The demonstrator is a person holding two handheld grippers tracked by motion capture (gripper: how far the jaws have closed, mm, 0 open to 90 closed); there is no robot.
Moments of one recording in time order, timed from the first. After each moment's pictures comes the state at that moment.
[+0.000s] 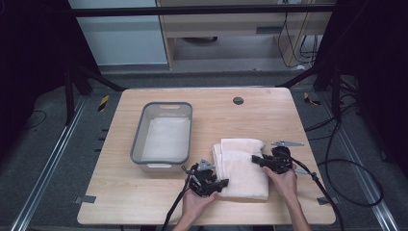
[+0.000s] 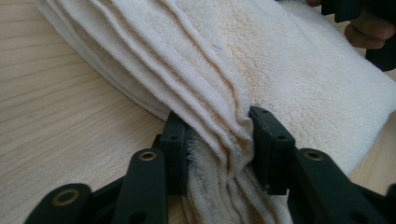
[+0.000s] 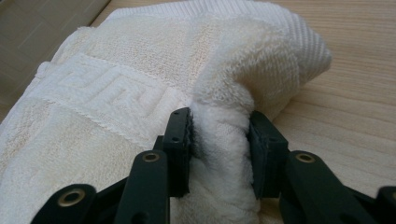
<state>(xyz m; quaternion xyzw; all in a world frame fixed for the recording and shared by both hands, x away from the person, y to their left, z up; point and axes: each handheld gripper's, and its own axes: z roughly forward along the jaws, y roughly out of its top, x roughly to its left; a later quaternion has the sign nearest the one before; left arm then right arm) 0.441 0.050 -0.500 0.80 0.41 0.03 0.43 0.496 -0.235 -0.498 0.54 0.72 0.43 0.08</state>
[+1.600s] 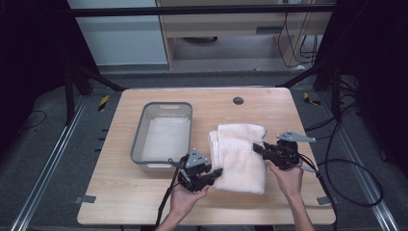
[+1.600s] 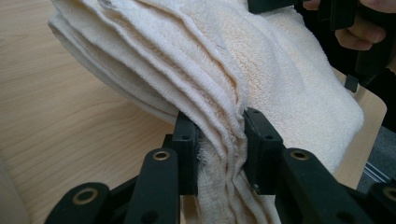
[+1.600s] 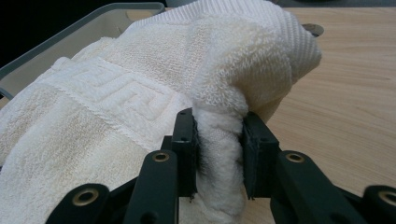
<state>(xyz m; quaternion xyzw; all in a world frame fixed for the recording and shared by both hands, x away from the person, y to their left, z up) 0.425 0.075 -0.421 0.80 0.36 0.09 0.47 0.471 -0.222 -0.420 0.47 0.72 0.49 0.16</state>
